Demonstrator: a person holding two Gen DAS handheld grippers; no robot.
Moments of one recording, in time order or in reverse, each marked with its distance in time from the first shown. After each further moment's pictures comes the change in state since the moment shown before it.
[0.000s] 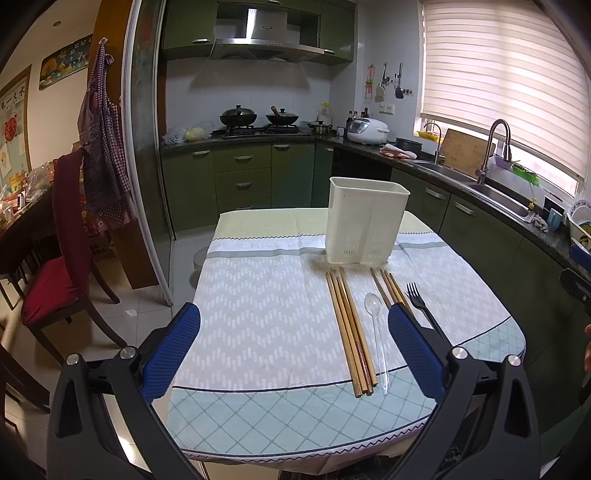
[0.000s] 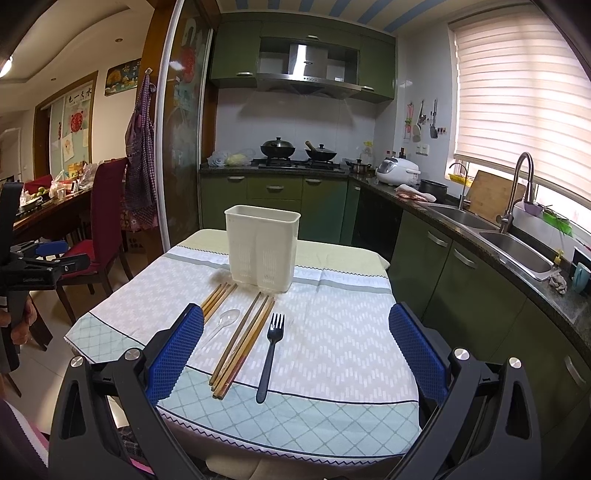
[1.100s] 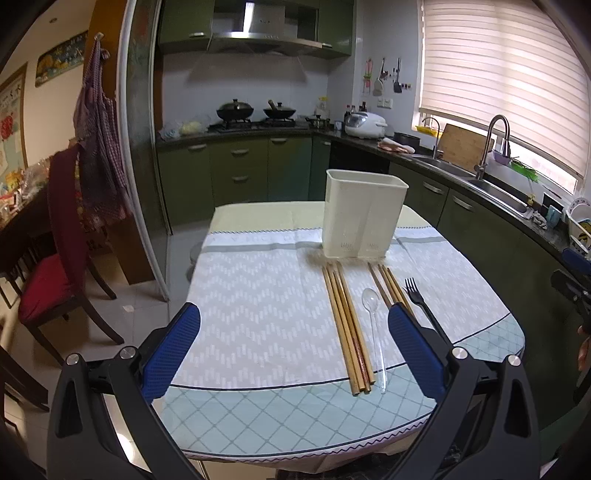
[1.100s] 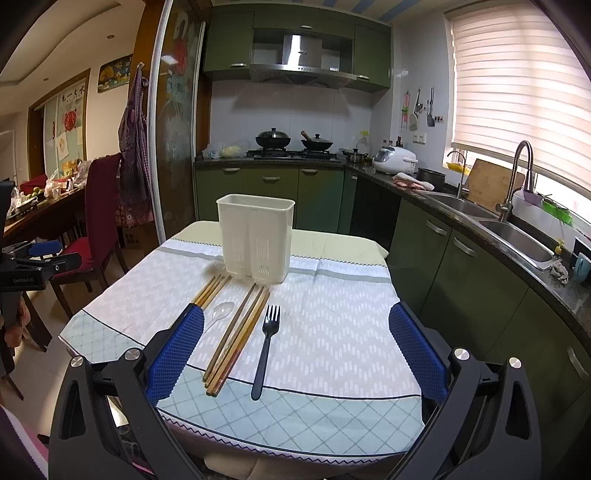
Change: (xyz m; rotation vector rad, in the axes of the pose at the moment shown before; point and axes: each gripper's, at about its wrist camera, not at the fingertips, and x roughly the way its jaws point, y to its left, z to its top) left arm 0.011 -0.002 -0.003 -0.003 0.032 -0.019; right arm 0.015 -0.007 0.000 0.022 0.044 -0.006
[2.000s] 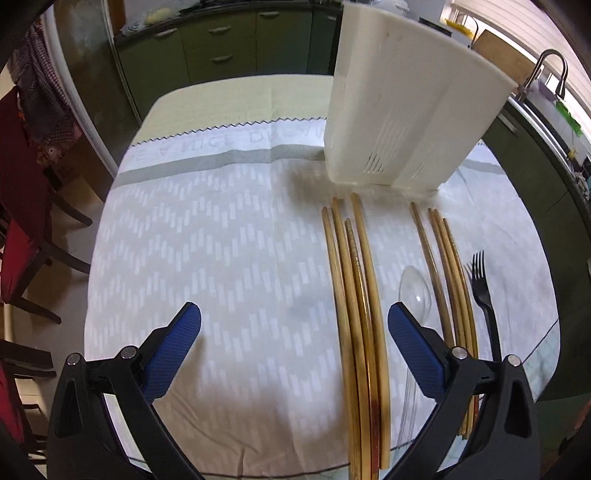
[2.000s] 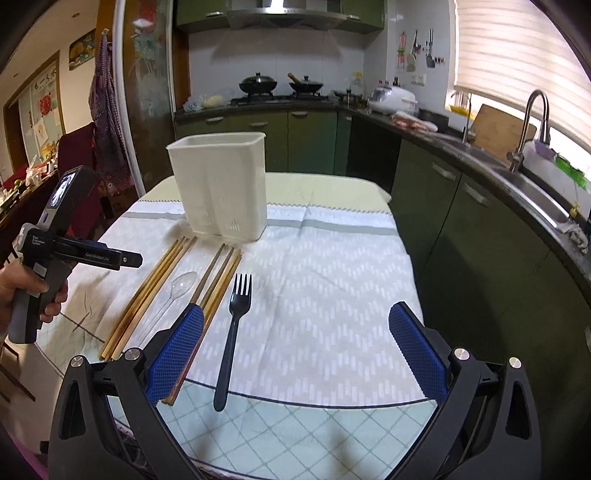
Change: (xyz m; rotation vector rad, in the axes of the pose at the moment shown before) left arm 0.236 -0.024 0.032 0.000 0.547 -0.007; right arm 0.124 -0.037 0.001 0.072 0.245 -0.005
